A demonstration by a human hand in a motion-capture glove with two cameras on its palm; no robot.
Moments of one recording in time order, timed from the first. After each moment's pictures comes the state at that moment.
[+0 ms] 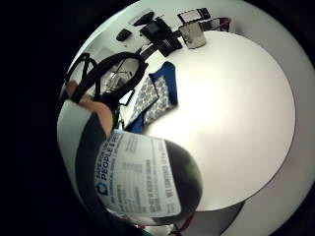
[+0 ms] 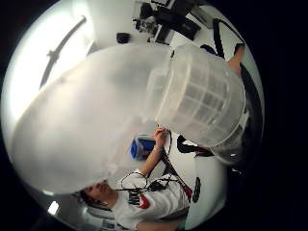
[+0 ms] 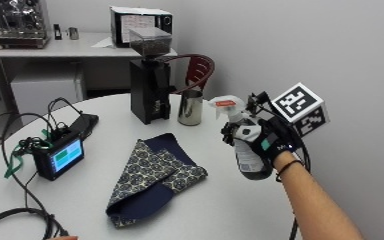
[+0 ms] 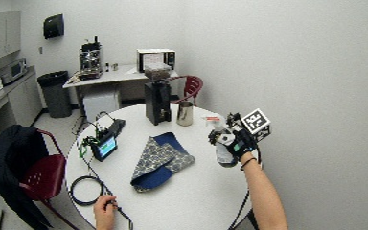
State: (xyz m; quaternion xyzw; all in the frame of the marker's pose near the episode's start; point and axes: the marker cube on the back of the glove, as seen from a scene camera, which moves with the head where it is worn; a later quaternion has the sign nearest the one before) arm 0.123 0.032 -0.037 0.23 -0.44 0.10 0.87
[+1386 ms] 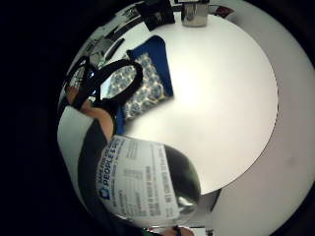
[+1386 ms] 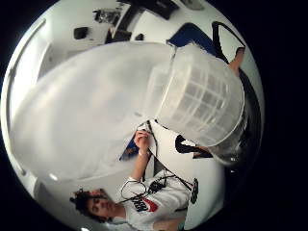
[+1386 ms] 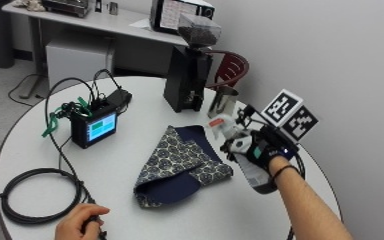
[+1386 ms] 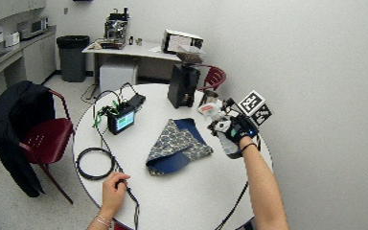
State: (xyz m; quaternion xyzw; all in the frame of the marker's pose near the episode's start) arm 0.124 0.031 -0.018 0.13 -0.37 0.20 0.90
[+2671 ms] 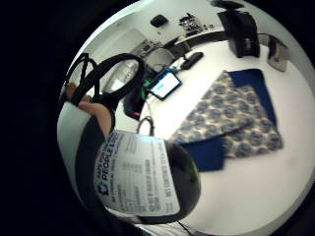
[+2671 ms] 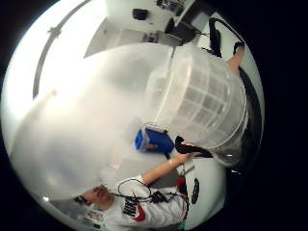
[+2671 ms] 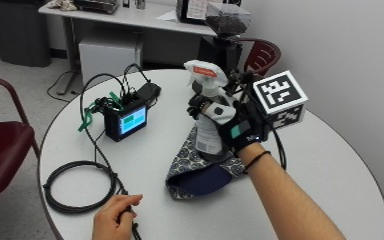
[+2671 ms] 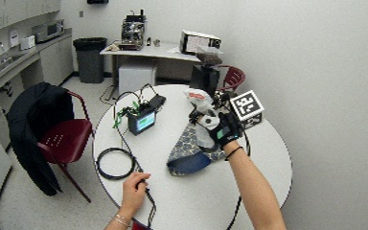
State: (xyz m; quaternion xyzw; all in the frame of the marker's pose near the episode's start) arm 0.033 0.022 -0.107 0.34 -0.49 0.00 0.80
